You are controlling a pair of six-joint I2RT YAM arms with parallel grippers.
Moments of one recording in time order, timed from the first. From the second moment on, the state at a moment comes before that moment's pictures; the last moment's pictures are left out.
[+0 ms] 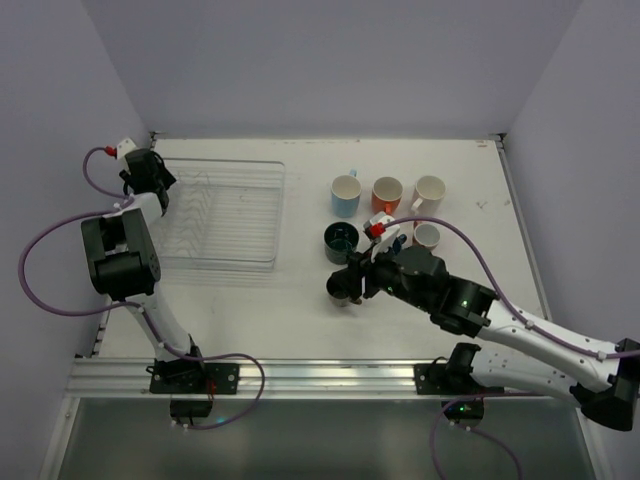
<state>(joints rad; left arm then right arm) 0.27 1.91 1.22 0.21 -0.22 -0.40 1.03 0.88 0.78 -0.22 0.14 0.35</state>
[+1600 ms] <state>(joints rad) -0.13 0.81 0.54 0.56 0.47 -1.15 0.86 1.12 0.89 0.33 -0.22 0.74</state>
